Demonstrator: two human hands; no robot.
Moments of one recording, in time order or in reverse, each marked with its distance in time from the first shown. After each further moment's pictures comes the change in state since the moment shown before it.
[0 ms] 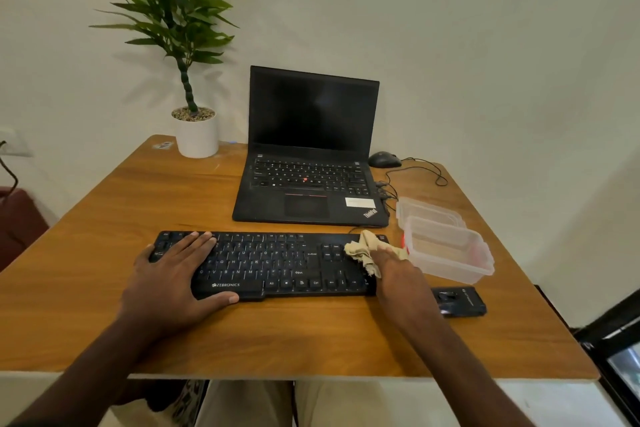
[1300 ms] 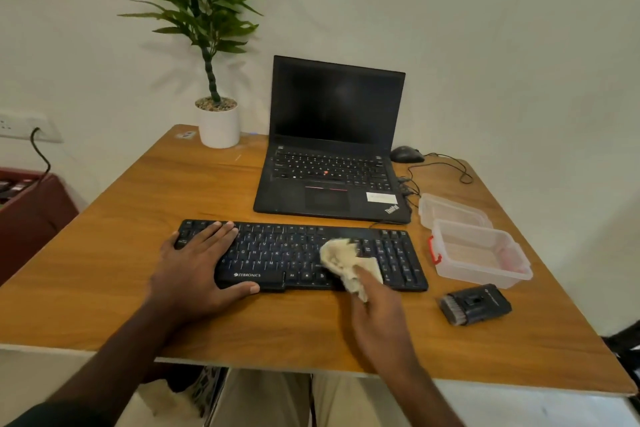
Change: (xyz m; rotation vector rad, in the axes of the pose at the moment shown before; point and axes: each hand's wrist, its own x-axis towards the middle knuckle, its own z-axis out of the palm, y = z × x) left_hand 0.002 -0.003 0.008 0.011 0.034 0.021; right_hand -0.053 -0.061 0.030 0.675 0.121 -0.033
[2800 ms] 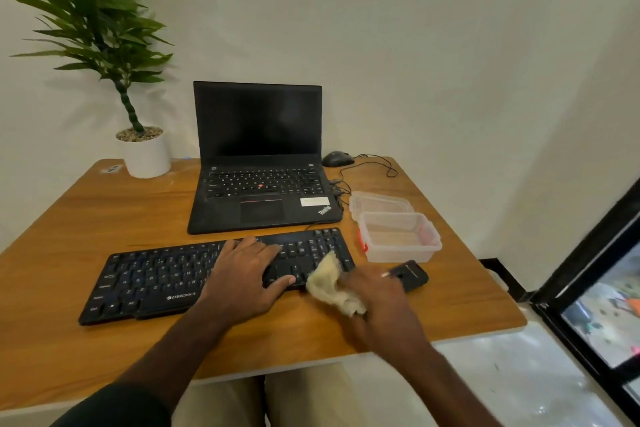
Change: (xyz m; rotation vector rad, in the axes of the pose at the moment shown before) left_hand 0.040 0.154 -0.009 -0.133 0.140 0.345; right_hand -0.018 0.056 -0.093 -0.422 -0.016 -0.294
